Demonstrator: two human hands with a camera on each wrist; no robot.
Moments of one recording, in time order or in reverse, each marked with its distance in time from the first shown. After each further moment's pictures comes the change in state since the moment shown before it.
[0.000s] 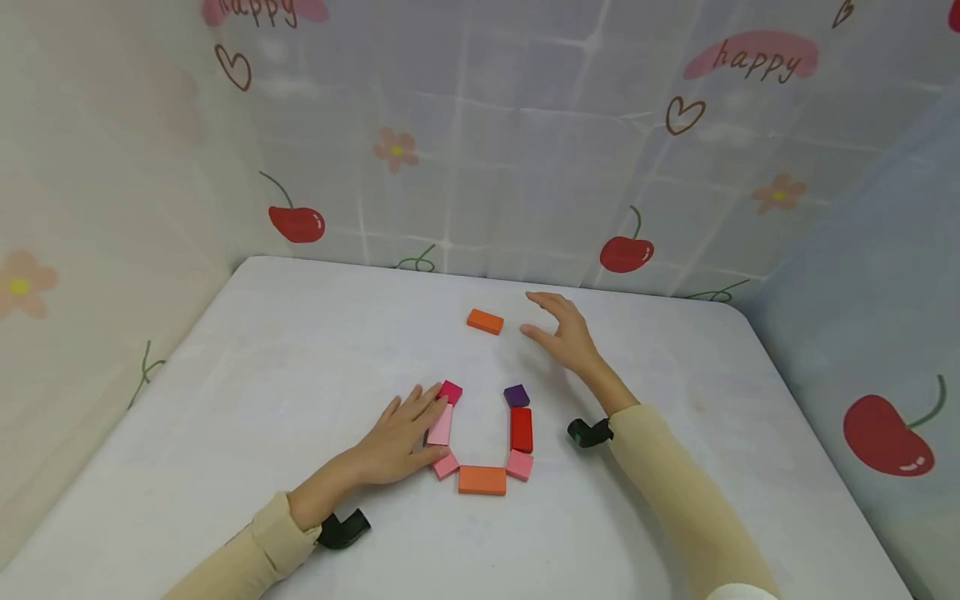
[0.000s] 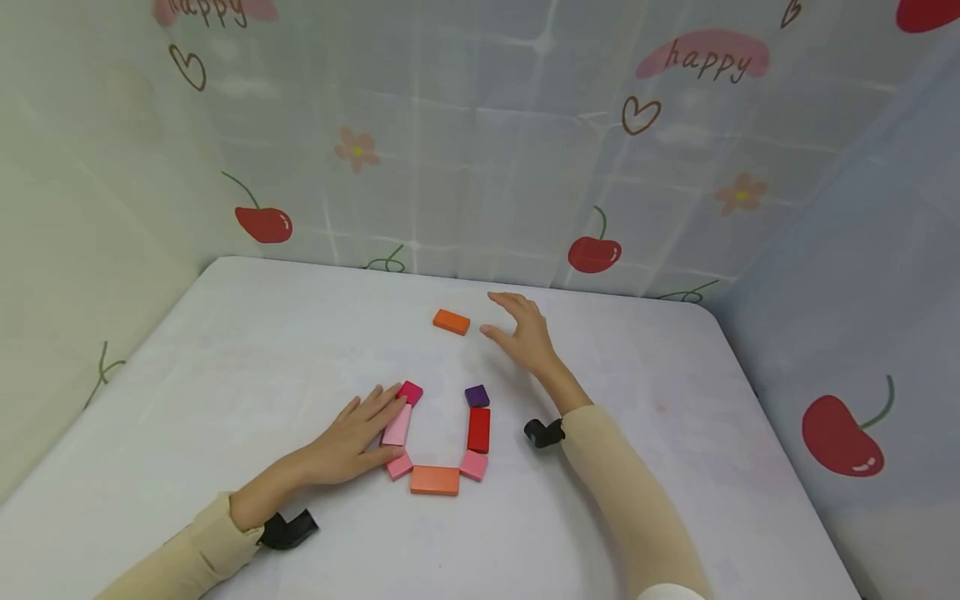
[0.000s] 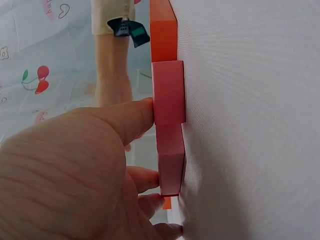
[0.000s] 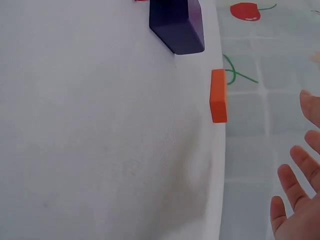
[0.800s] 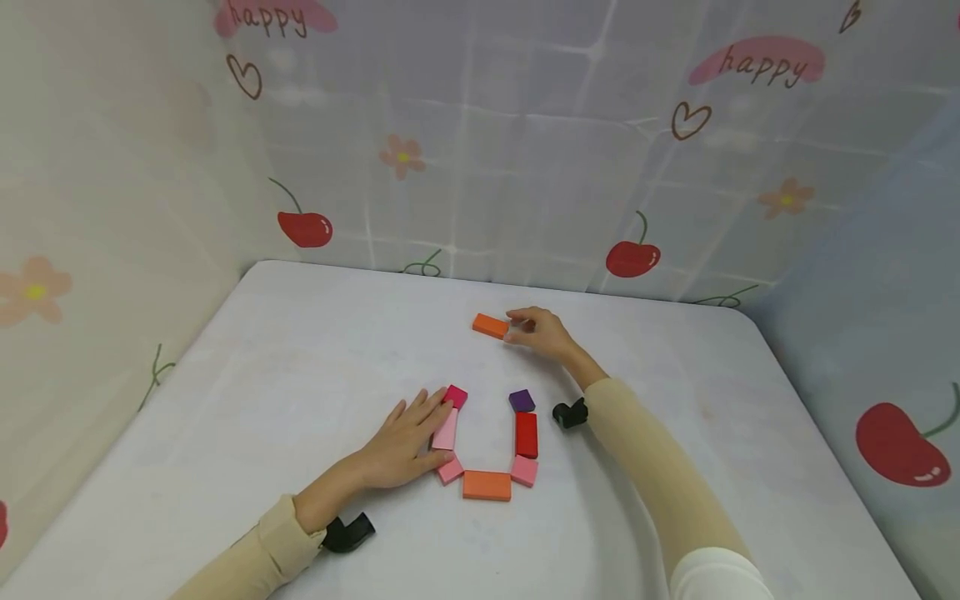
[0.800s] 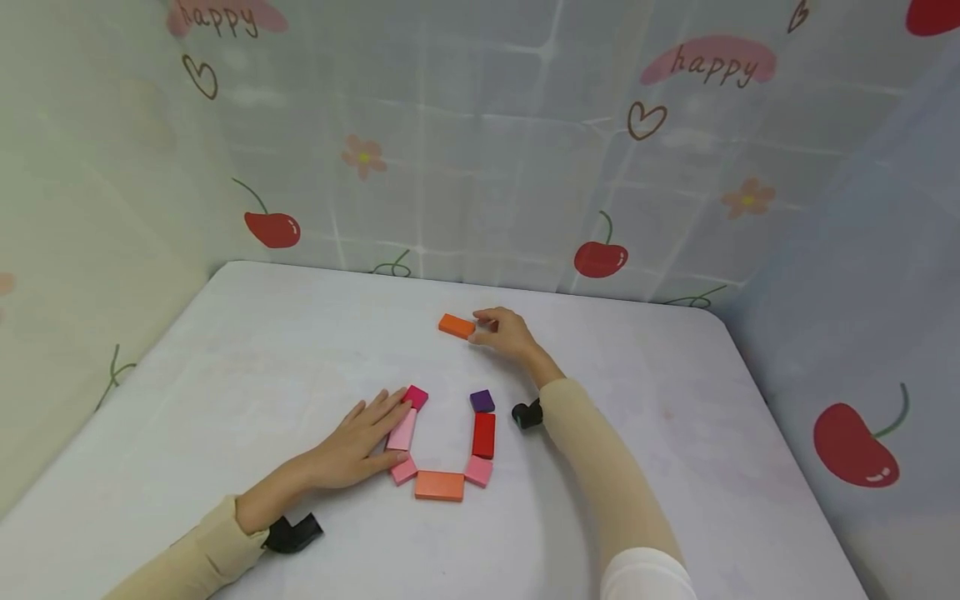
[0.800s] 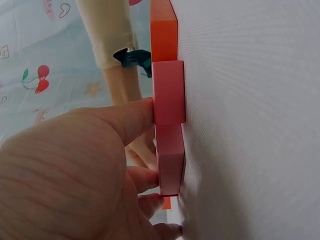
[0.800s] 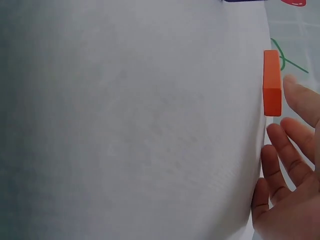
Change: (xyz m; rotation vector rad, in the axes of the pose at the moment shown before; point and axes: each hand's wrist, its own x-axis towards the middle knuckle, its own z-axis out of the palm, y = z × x) left_hand -0.001 0.000 0.000 -0.002 -0.009 -0.014; right_hand 0.038 0.023 0.035 0.041 -0.311 0.284
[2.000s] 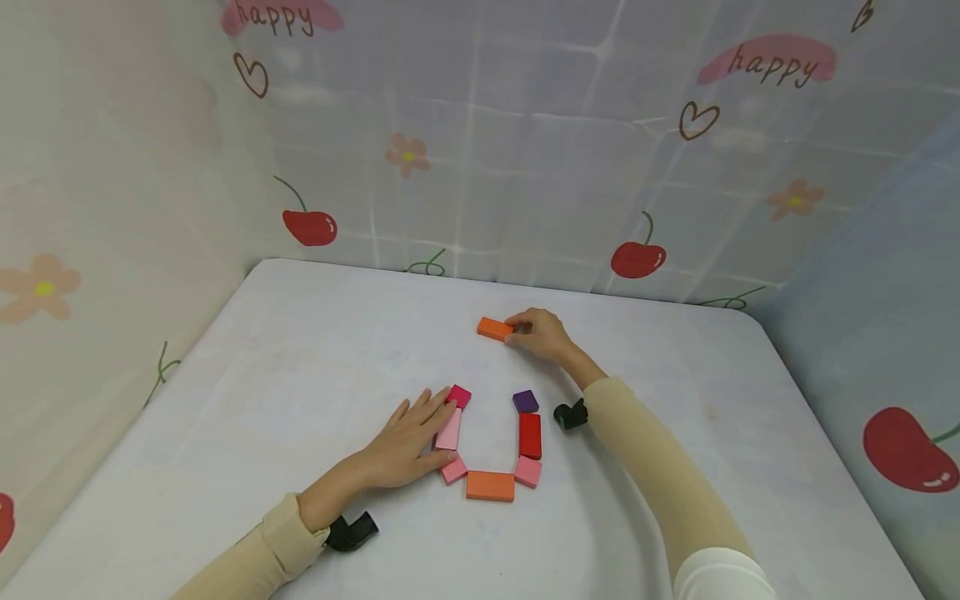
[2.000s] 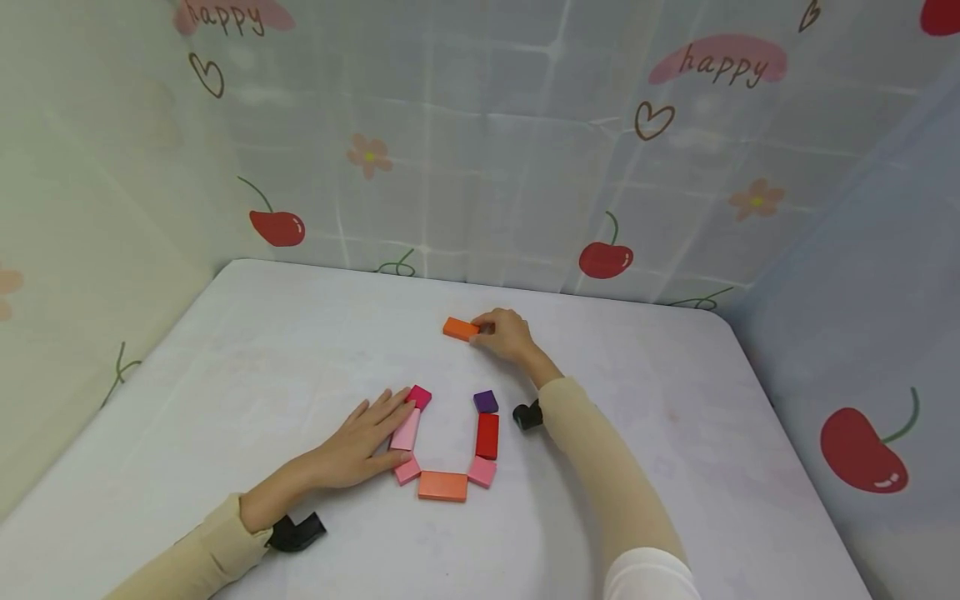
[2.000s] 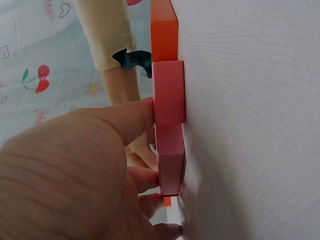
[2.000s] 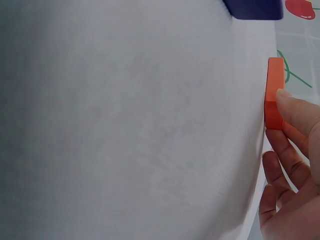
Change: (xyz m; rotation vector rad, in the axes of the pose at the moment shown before) left_hand -0.001 0.002 -0.002 0.018 0.001 0.011; right_hand 0.001 -0.012 0.006 -0.120 0.018 -0.003
